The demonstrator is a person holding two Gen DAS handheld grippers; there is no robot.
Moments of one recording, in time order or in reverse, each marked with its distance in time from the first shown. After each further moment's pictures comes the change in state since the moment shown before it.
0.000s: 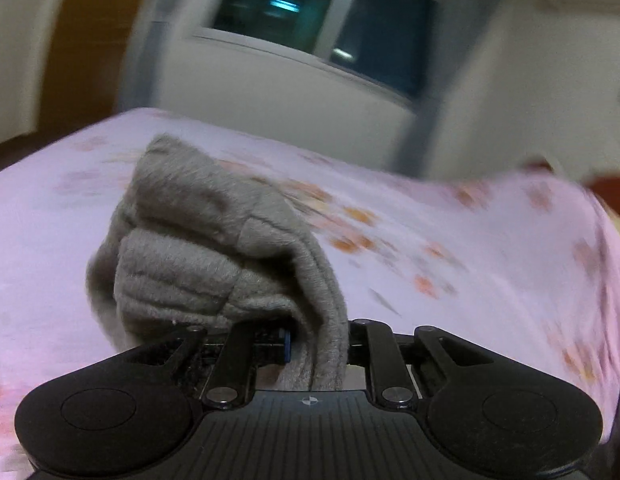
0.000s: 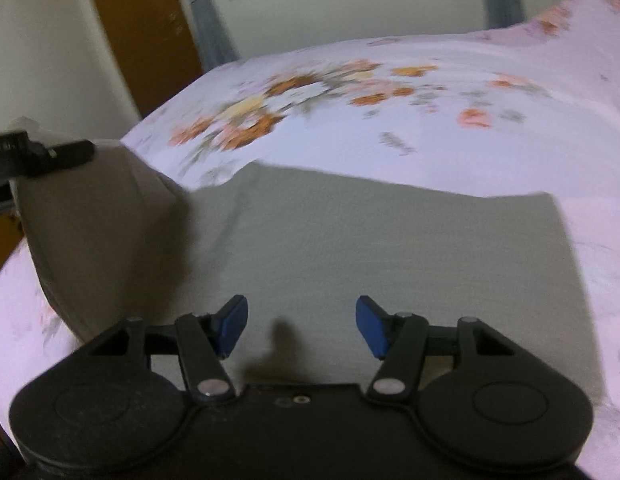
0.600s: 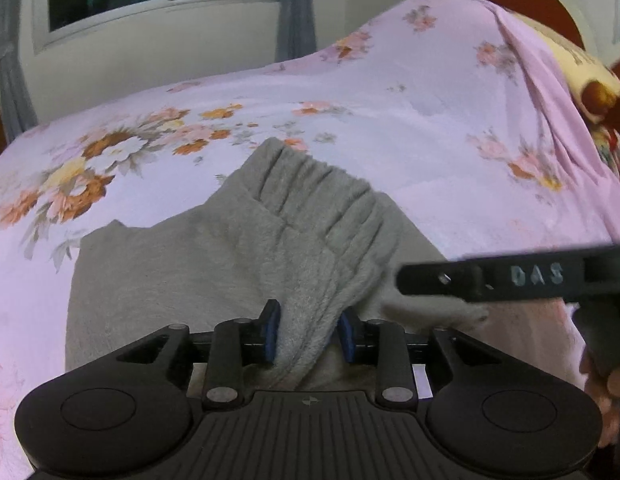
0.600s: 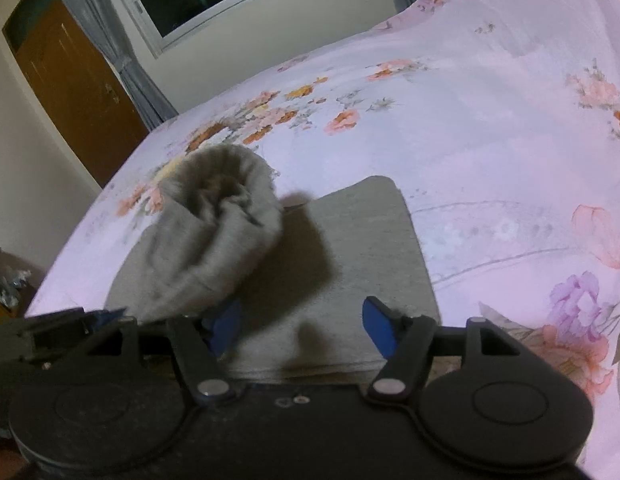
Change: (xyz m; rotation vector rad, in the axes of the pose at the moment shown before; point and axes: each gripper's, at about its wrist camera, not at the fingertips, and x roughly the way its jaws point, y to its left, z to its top) left arm 0.024 -0.153 -0.070 0.406 0.259 -0.078; right arm -0.050 -0.099 -0.012 0.240 -0.068 0.005
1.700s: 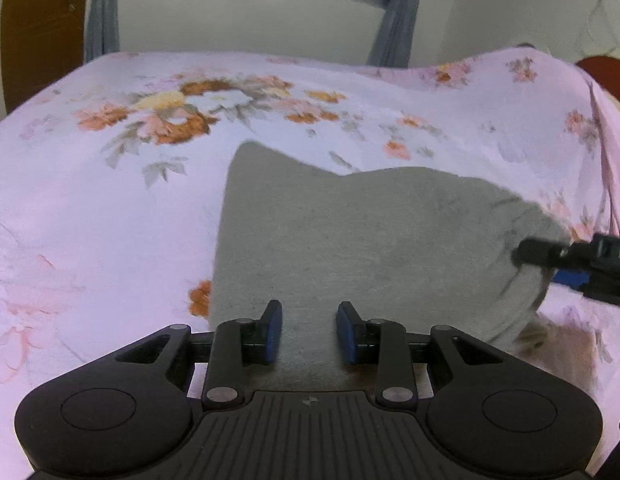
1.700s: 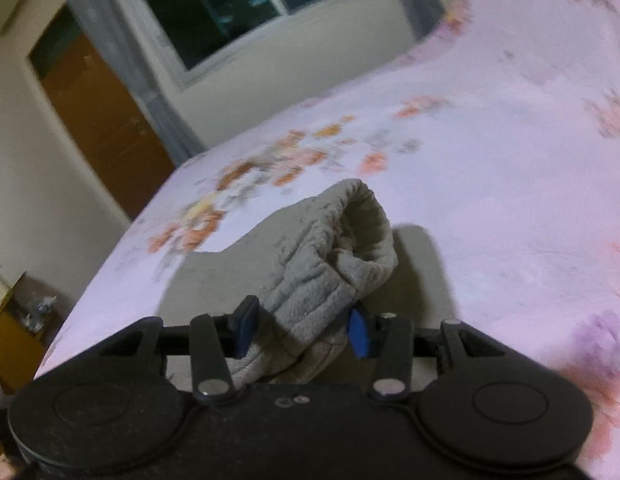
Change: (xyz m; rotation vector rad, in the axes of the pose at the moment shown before) left arm 0.000 0.087 -0.045 -0.313 0.017 0.099; right arm -0.008 -0.013 0.009 0.050 -0.036 0.064
